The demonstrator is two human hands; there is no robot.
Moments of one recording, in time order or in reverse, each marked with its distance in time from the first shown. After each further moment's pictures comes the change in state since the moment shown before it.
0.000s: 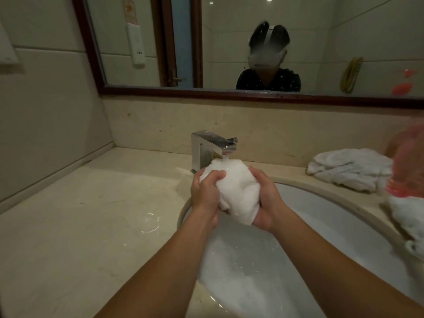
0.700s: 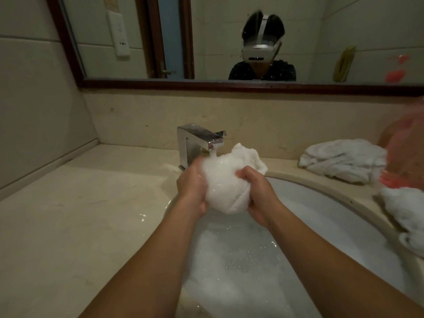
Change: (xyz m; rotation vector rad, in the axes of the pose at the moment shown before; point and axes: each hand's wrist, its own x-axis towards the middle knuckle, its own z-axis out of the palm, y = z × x) left_hand 0.007 0.014 0.019 0.103 0.135 -0.154; right_hand 0.009 -0.005 -0.010 -0.293 0.162 -0.269
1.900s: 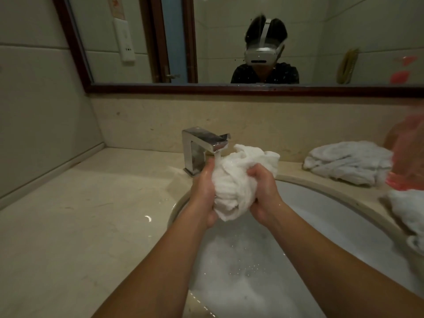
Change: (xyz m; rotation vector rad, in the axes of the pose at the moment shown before) left_hand -0.001 -0.010 -0.005 0.041 -0.317 -0.062; right_hand 0.007 -0.004 0.006 0.209 0.062 -0.012
